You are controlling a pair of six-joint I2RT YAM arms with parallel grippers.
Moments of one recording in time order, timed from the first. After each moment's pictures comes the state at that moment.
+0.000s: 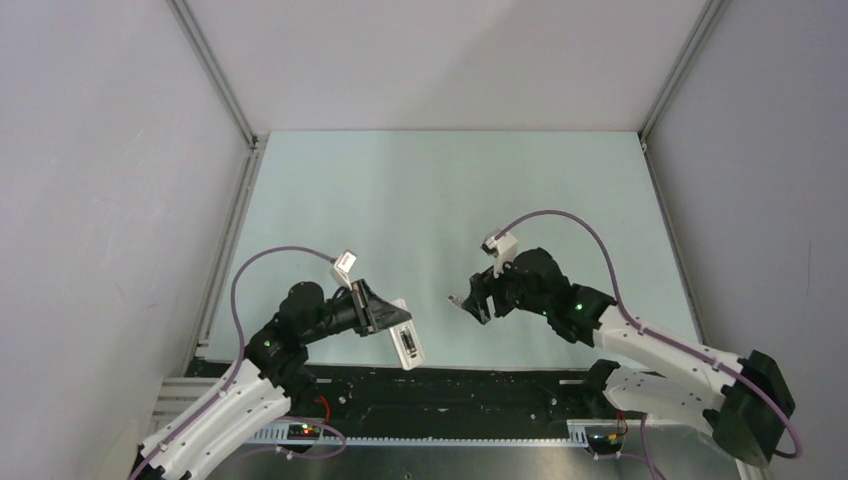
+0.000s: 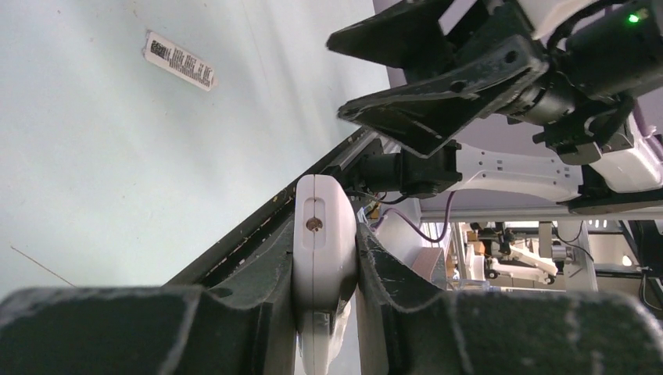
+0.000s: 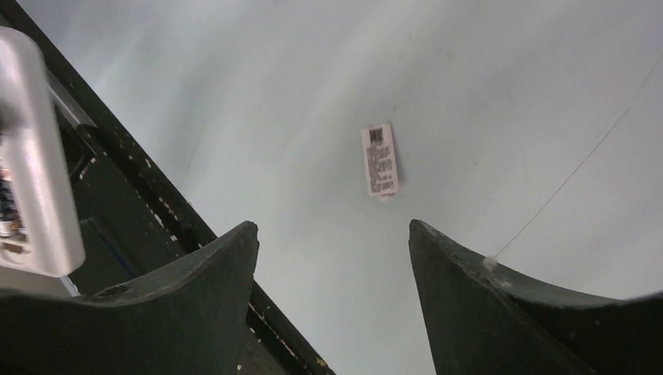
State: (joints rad) left arm -0.65 0.46 0.30 -0.12 0.42 -1.02; right arm 0.85 0.94 0.62 -0.19 -0.06 0.27
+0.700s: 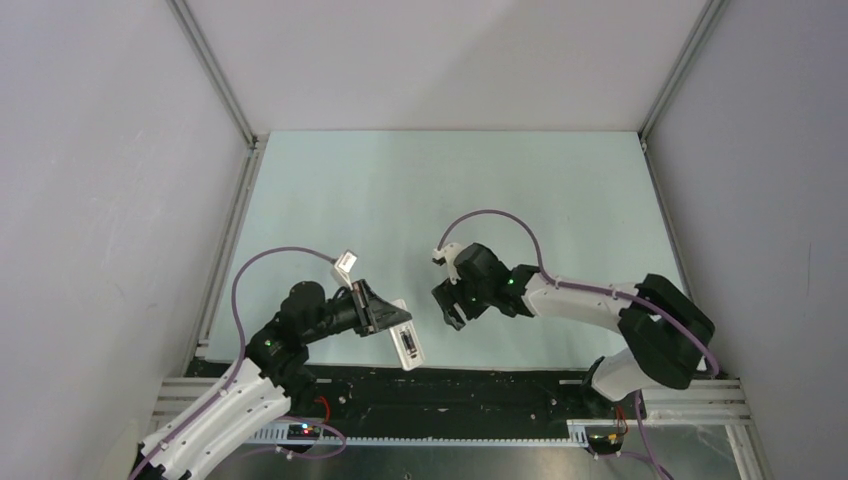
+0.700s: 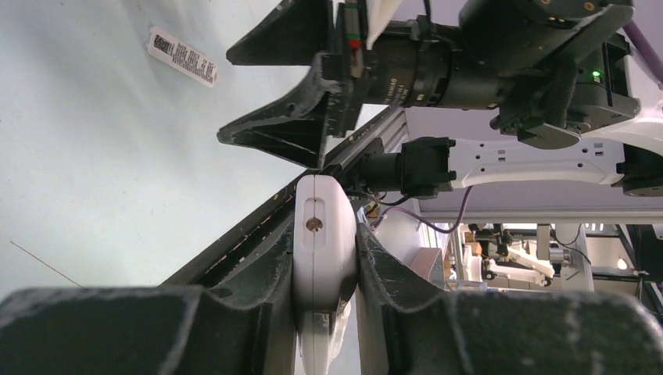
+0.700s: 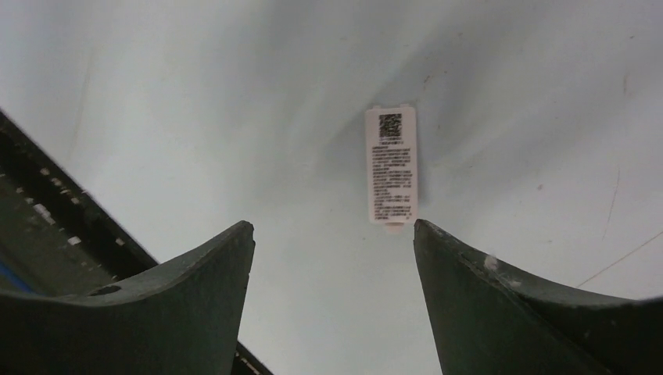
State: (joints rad) left arm -0.64 0.47 0.29 -0.13 0.42 -1.03; right arm 0.91 1.47 0.80 -0.23 -0.08 0.19
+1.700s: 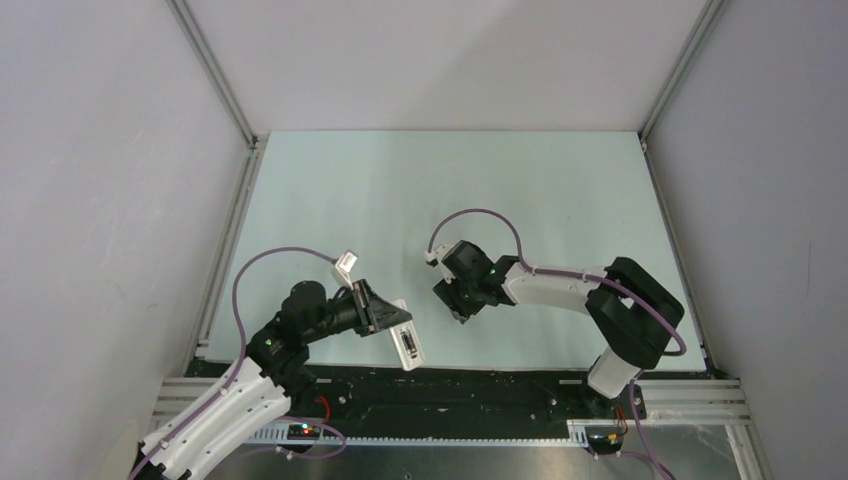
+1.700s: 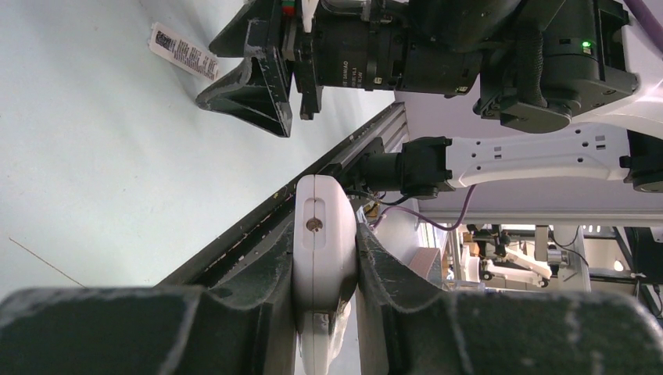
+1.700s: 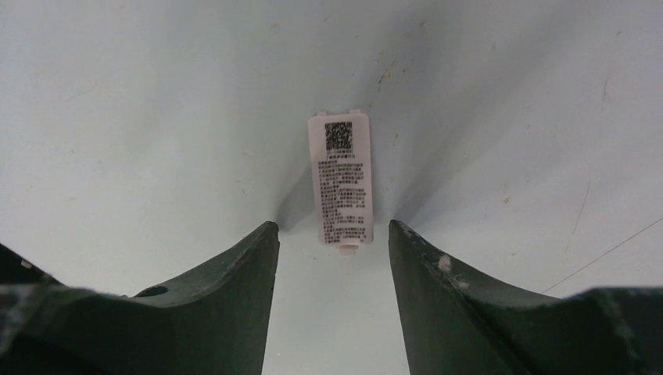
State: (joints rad) left arm -0.64 0.48 0.30 -0.13 0.42 -1.04; right arm 0.90 1.65 0.91 -0.34 0.00 0.10
